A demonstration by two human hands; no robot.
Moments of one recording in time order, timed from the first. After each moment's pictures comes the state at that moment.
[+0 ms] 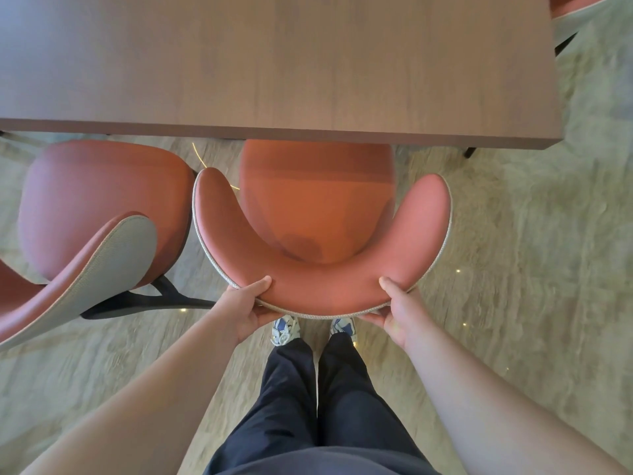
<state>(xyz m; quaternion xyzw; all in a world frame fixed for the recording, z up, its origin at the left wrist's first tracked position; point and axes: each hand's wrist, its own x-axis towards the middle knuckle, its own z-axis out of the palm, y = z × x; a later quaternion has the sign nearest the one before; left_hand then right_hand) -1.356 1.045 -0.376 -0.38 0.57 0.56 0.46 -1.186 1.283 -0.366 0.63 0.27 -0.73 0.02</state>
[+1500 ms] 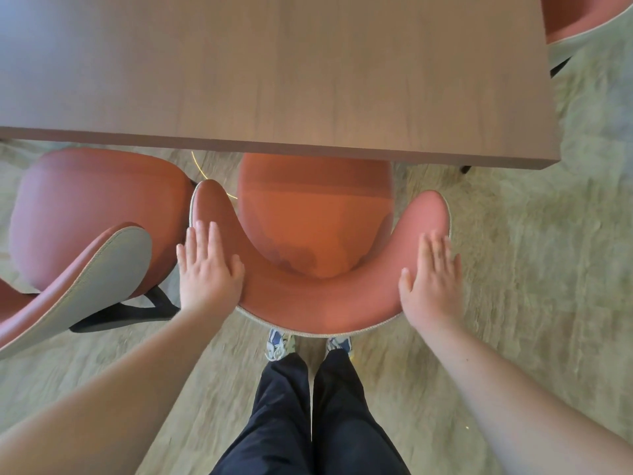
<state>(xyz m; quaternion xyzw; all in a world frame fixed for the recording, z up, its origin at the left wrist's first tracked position) -1.414 1.046 -0.369 0.14 0.97 0.12 0.15 -1.198 1.345 -0.359 0.36 0.92 -0.12 0.06</state>
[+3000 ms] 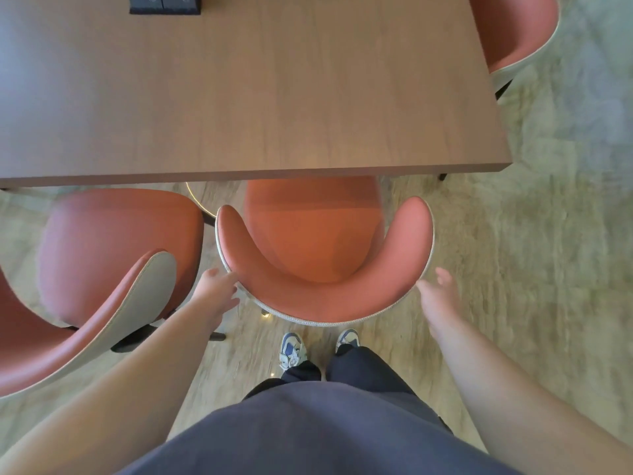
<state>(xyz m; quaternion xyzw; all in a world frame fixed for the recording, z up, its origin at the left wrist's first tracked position) -1.442 1.012 -0.317 -0.23 0.76 0.46 0.40 -1.176 1.311 -0.312 0.67 0.57 -0.47 -0.02</state>
